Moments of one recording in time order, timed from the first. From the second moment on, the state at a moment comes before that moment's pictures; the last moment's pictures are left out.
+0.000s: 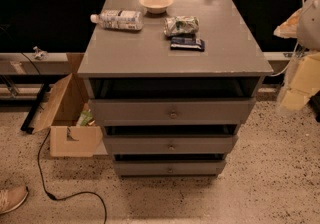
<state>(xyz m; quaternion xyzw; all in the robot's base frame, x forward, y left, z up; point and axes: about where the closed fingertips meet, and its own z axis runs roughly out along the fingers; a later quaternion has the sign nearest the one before) 0.438 -0.216 0.978 -0.60 0.78 -0.04 0.16</state>
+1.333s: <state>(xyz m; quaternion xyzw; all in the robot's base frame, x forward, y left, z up) 0.451 -0.170 0.851 -0.64 0.74 0.07 0.20</state>
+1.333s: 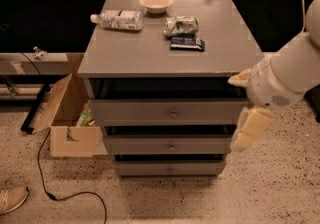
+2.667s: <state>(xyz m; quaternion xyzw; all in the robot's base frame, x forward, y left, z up) 0.440 -0.140 0.670 -0.62 0.74 0.16 0.21</state>
